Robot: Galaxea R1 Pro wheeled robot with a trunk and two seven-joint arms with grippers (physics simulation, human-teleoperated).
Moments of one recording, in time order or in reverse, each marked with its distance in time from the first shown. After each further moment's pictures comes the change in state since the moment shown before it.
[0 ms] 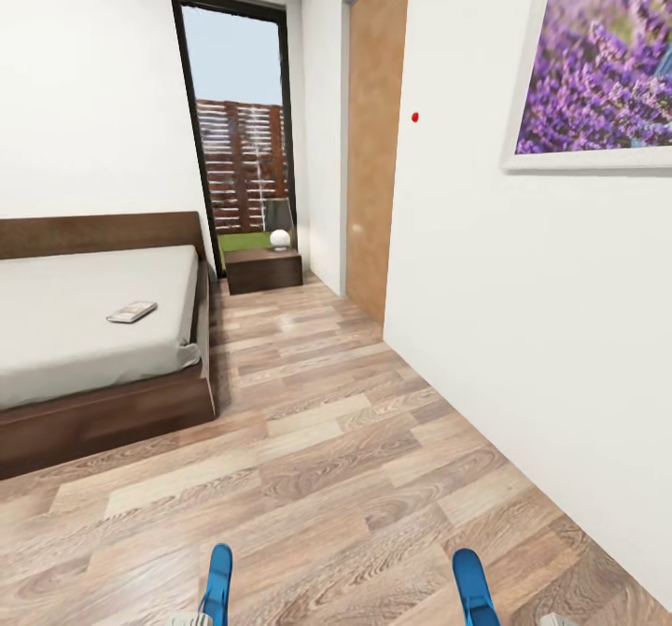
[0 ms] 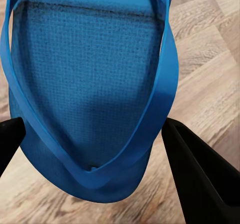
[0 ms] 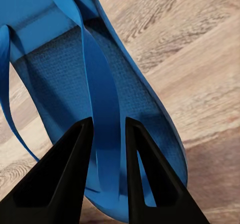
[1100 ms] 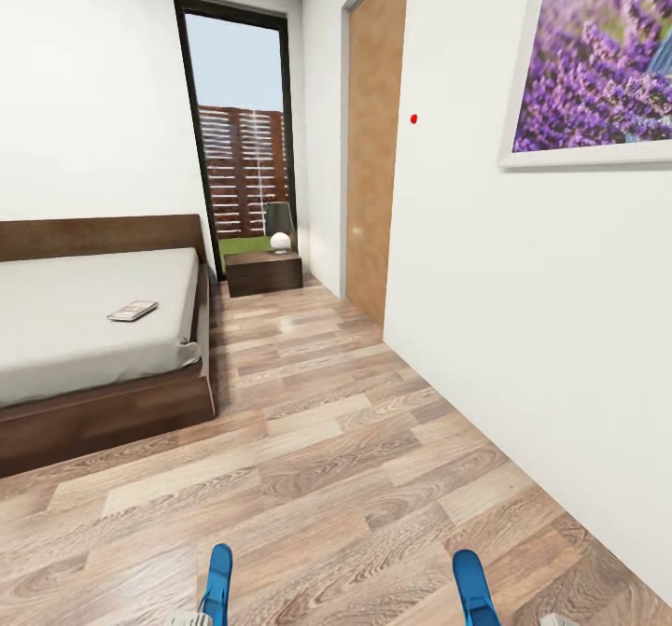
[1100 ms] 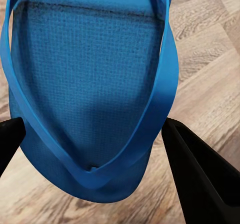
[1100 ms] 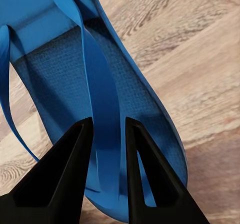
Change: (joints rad) left arm 0.000 0.000 -0.001 0.000 -0.001 -0.003 0.002; right arm 0.000 0.000 0.001 0.000 0.003 -0.001 -0.003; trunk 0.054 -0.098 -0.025
